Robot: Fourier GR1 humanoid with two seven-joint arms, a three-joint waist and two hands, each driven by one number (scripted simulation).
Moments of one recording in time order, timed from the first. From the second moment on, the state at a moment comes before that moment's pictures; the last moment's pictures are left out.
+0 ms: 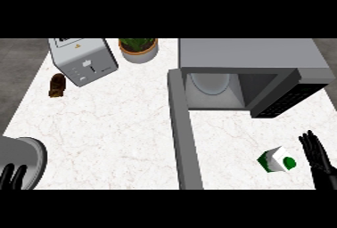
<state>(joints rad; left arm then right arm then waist) 0.68 0.01 -0.04 -2.30 0.09 -0.13 -0.23 0.12 -0.22 -0.31 -1.15 0.11 0.30 -0.81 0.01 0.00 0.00</state>
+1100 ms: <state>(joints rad) 0.71 0.01 0.02 -2.30 0.14 -0.17 -0.25 -0.16 -0.33 -0.29 -0.52 0.17 0.25 -0.97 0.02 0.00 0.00</state>
